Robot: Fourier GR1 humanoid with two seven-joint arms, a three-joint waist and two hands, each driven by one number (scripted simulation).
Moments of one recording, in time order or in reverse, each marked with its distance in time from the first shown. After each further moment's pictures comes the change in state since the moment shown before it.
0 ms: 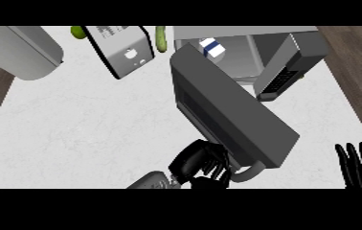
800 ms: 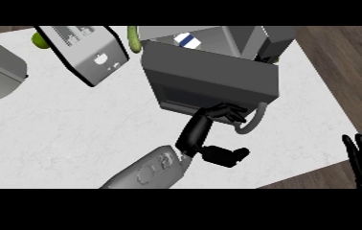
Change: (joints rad) left arm -0.211 -0.008 0.038 0.003 0.301 0.262 -0.088; right arm -0.035 -0.061 0.007 -0.141 -0.060 0.048 0.078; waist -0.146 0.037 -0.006
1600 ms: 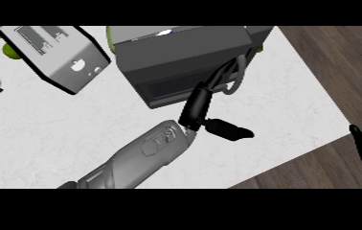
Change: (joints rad) left arm -0.189 -0.003 0.049 0.114 0.179 0.090 -0.095; right arm -0.071 -0.067 -0.011 -0.052 -0.121 0.057 0.075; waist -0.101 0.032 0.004
